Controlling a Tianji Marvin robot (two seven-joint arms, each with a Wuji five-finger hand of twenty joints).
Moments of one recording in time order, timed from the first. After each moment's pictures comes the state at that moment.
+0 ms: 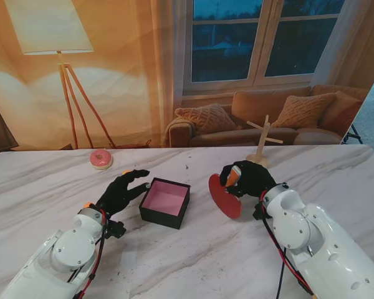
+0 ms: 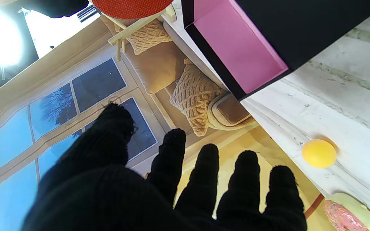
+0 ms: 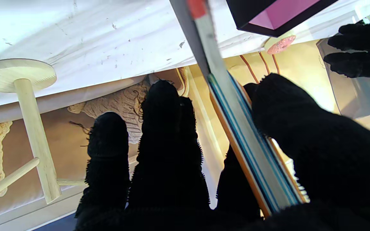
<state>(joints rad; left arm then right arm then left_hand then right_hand) 1.58 -1.14 -1.25 -1.60 0.23 -0.04 0.03 -1.47 -1.08 1.23 -1.64 -0.73 -0.03 0.09 0.73 -0.20 0.36 -0.04 0.49 0.14 0.19 0.37 0.35 0.20 0.16 0.29 0.21 0.26 0.15 0.39 -0.02 0.23 0.18 0.67 0.53 -0.73 1.20 -0.35 0.67 -0.33 0.94 0.52 0.60 0.06 0.82 0.72 0.82 -0.09 1.05 0.61 0.35 0.06 1.37 0.74</state>
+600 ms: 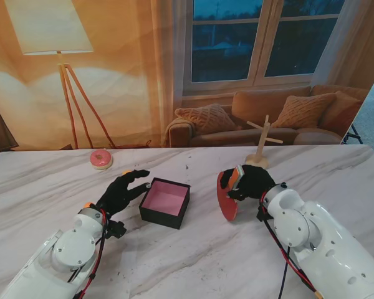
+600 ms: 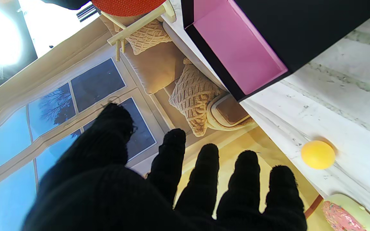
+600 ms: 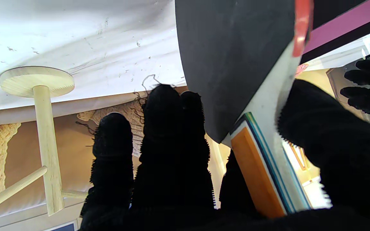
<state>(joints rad) 1.58 -1.15 -1.24 -1.60 0.22 -0.03 0.03 -1.43 -1.06 1.20 -1.58 -0.79 -0.05 0.13 0.74 -0.20 0.34 -0.04 0.49 0.15 0.19 0.37 0.35 0.20 0.16 0.29 0.21 0.26 0.15 0.39 -0.02 0.23 0.18 0.67 0.41 -0.73 1.20 -0.23 0.61 -0.29 0.79 0.57 0.75 0.03 0.89 0.78 0.87 -0.07 1.13 0.65 0.37 0.06 1.35 0.77</state>
